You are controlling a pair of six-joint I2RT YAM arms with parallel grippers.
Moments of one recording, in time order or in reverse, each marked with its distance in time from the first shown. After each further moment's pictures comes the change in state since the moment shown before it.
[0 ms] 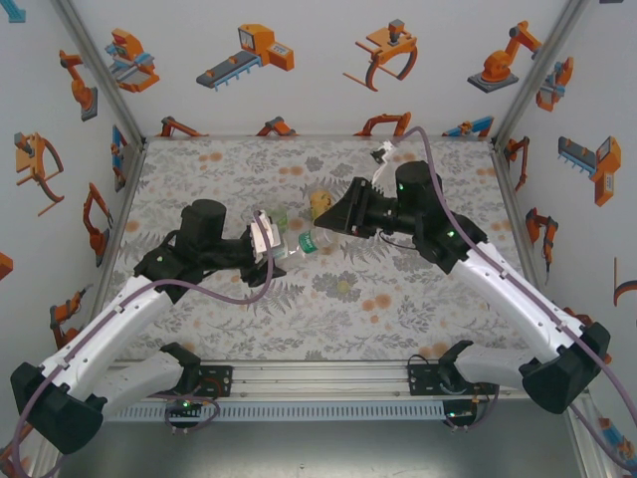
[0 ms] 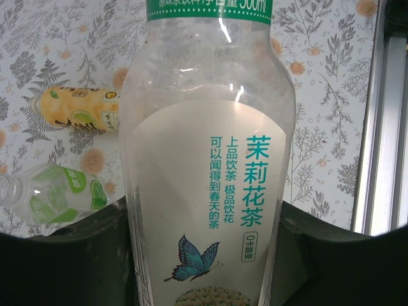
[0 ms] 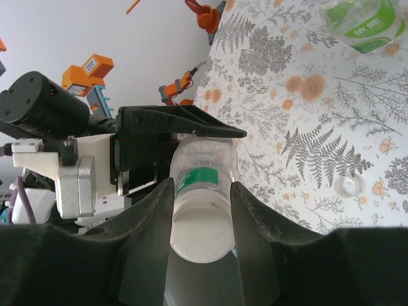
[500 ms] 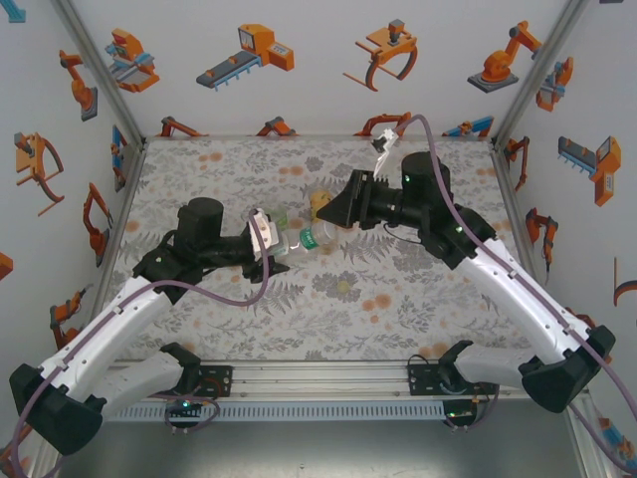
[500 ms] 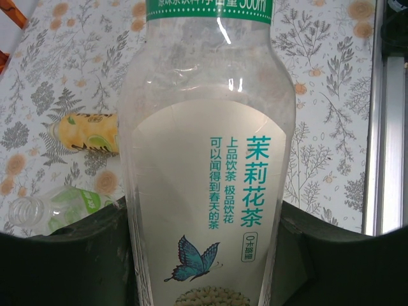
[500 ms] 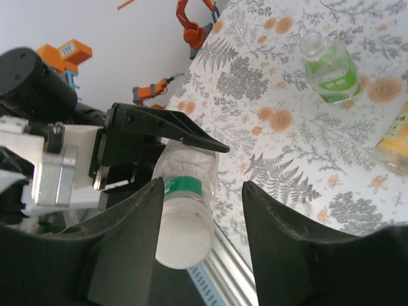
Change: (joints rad) left arm 0.000 -0.006 0.000 0.065 0.035 0.000; right arm 0.003 0.003 0.101 -0.051 0.019 -0.273
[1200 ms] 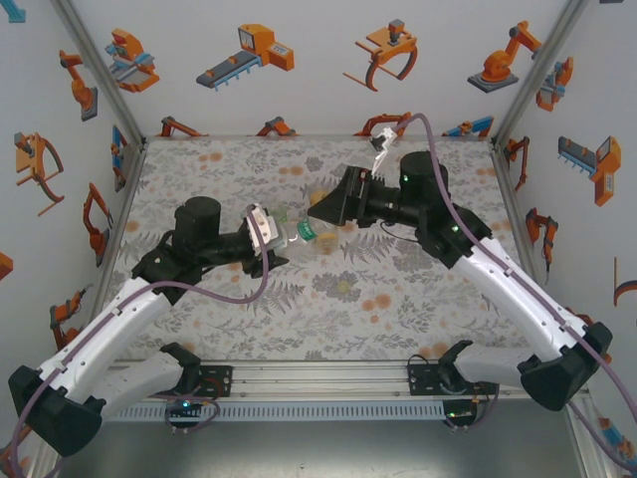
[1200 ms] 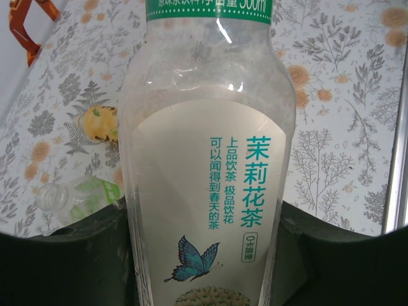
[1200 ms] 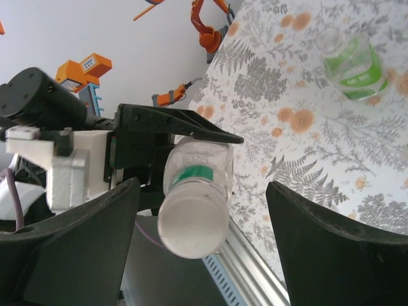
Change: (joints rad) left arm 0.000 -0.011 0.000 0.045 -0.088 -0.037; right arm 0.000 0.027 -0.023 0.066 -0.020 0.148
